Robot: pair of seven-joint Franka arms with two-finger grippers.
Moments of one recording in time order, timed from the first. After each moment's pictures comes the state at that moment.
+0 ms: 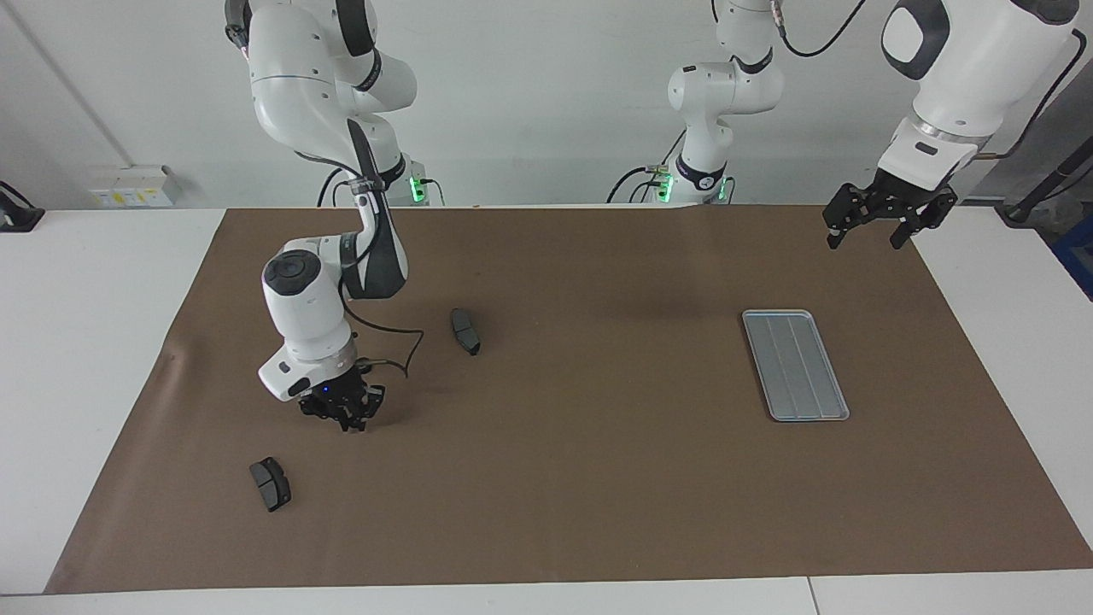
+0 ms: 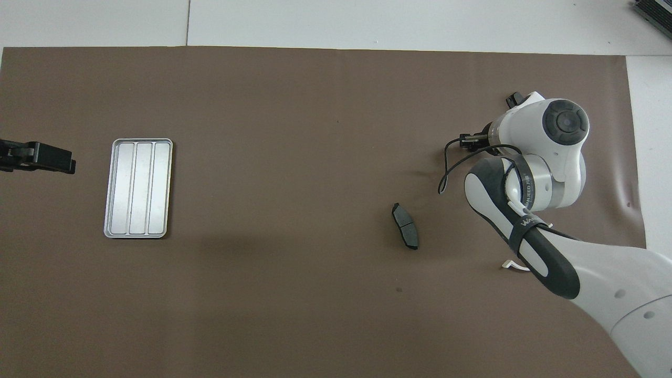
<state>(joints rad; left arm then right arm) -0.05 -0.02 0.03 -1.64 0.01 1.65 0.08 0.10 0.46 -0.02 -1.84 -0.04 2.49 0.12</state>
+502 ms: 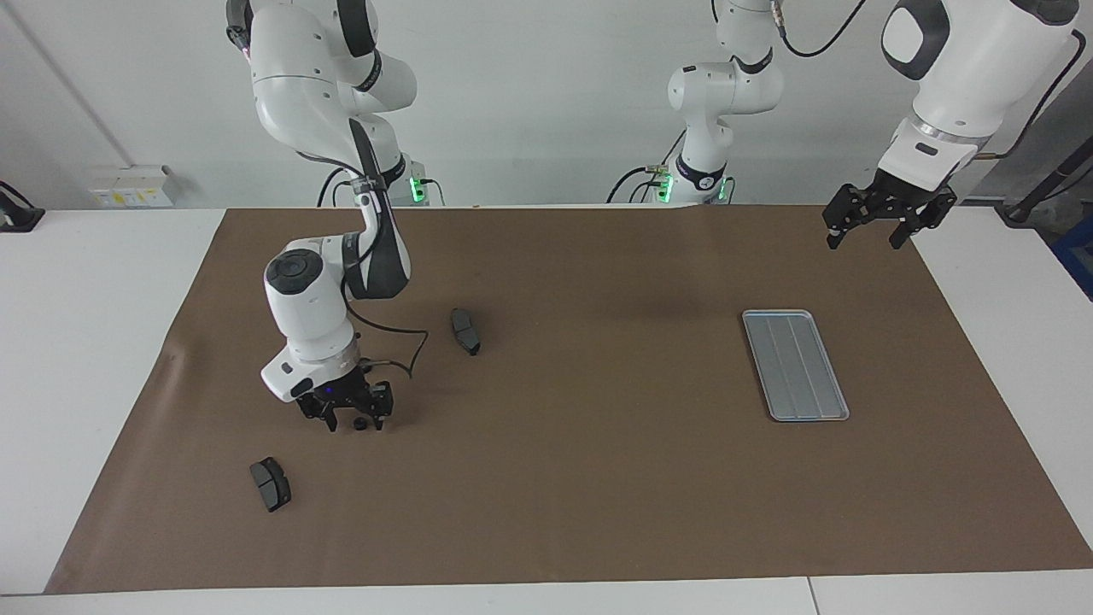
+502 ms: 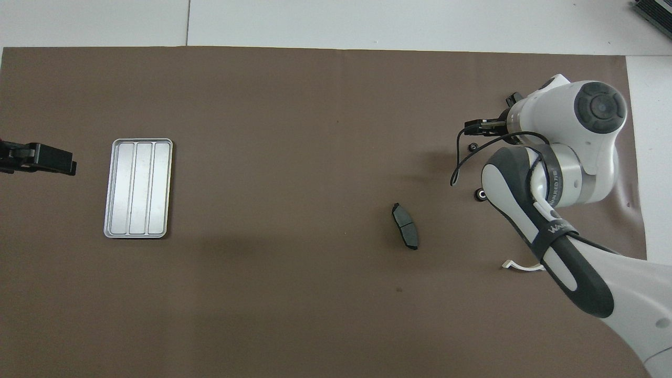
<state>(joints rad) -0.05 -0.02 0.03 -1.64 0.01 1.64 0.08 0.09 0.34 -0.02 -1.80 -0.04 2.36 0.13</state>
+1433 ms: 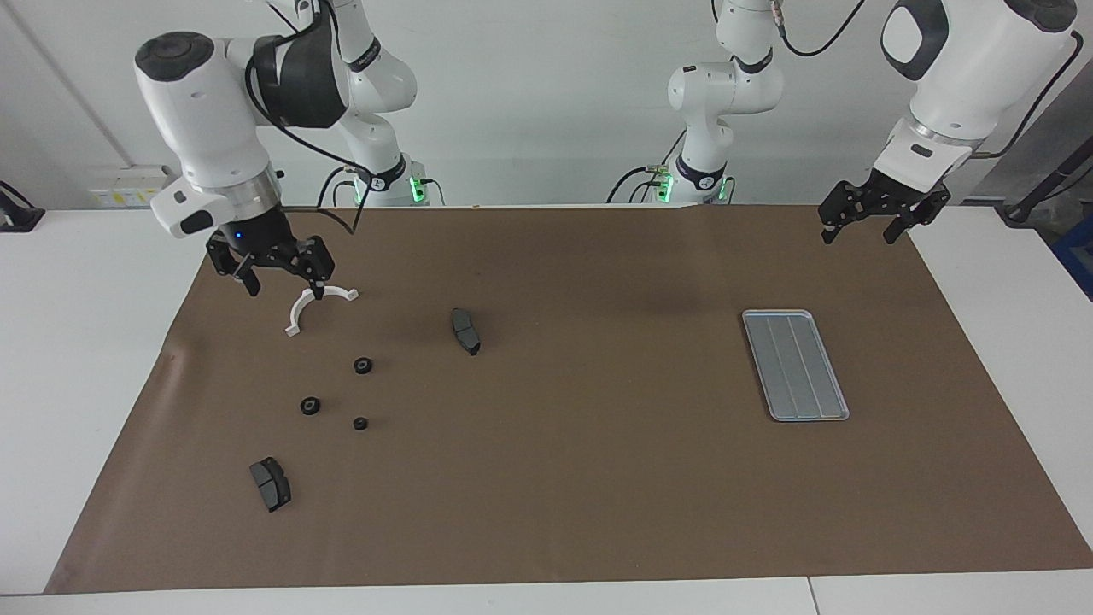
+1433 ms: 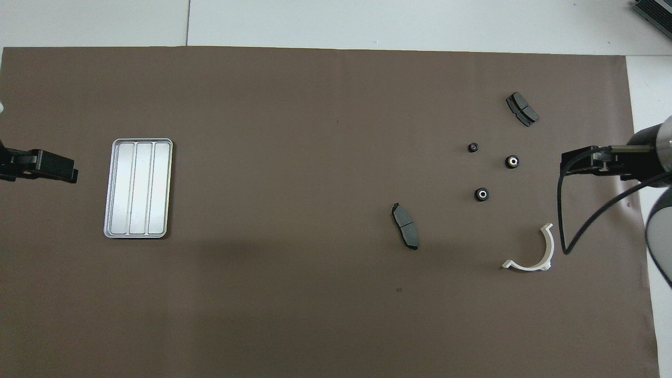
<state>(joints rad) -0.05 -0.02 0.03 -1.64 0.01 1.60 0.08 0.04 -0.07 -0.03 -1.67 -0.04 1.65 0.13</state>
